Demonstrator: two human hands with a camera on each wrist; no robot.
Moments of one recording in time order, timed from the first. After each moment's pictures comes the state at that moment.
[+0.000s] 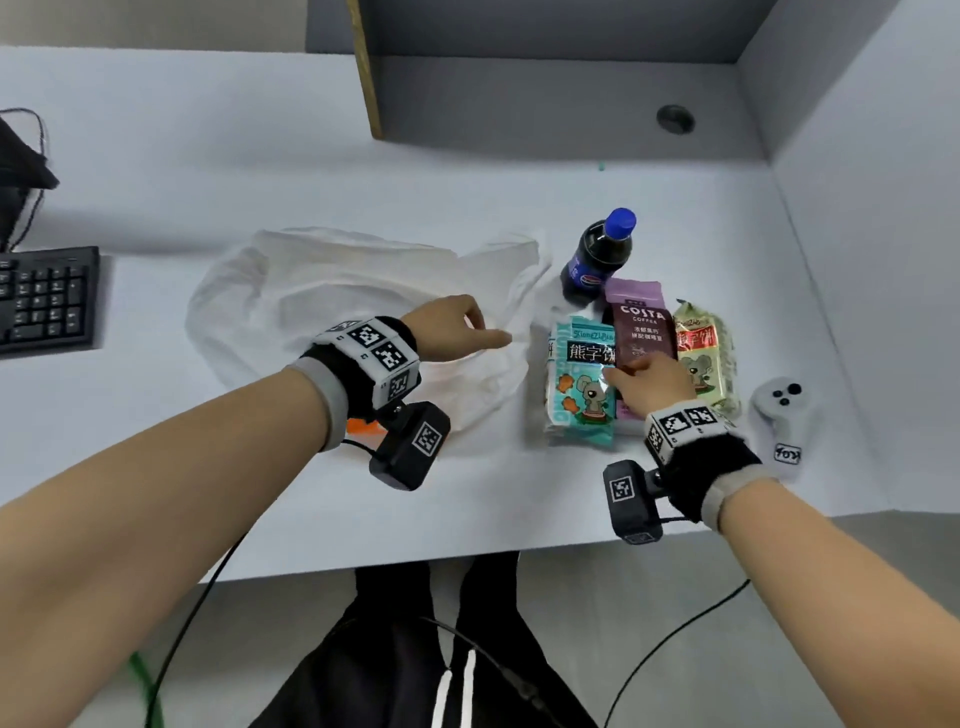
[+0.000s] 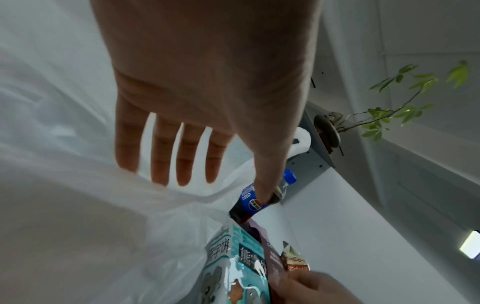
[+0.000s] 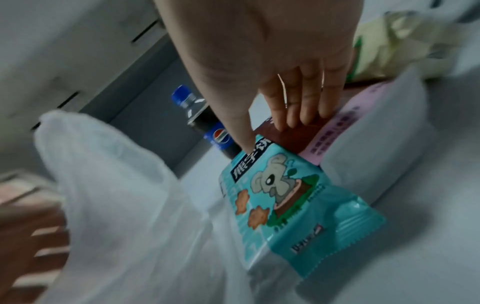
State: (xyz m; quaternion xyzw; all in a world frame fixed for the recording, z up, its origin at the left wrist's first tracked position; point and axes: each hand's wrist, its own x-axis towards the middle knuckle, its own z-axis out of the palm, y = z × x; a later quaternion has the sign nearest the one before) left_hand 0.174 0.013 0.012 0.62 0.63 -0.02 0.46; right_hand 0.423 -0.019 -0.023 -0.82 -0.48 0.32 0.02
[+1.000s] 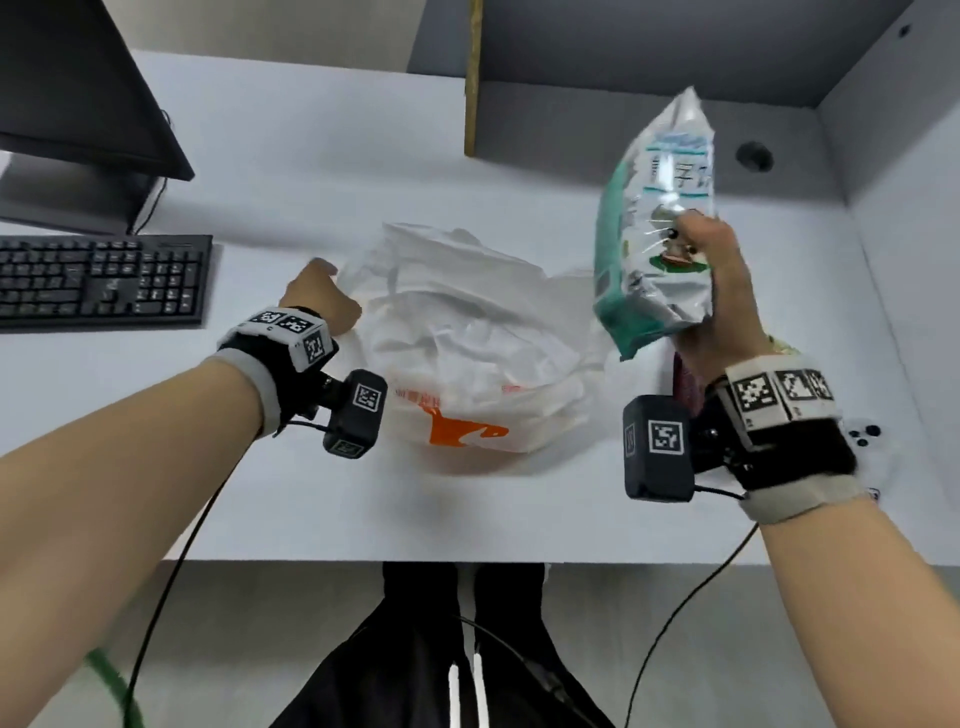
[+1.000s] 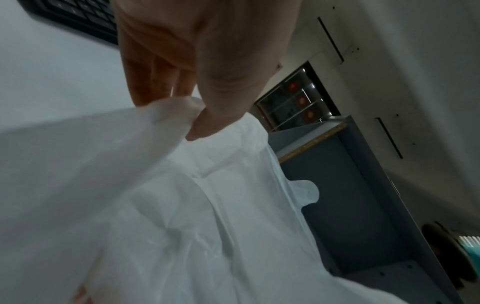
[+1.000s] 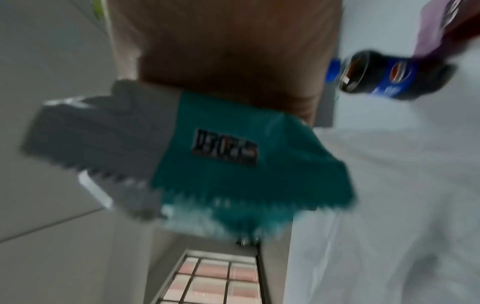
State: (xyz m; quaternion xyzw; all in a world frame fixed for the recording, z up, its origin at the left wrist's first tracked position) left_hand -0.020 -0.008 0.008 0.39 0.86 0.12 0.30; right_hand 0.296 0.003 0.101 -0.43 -0.36 0.67 0.49
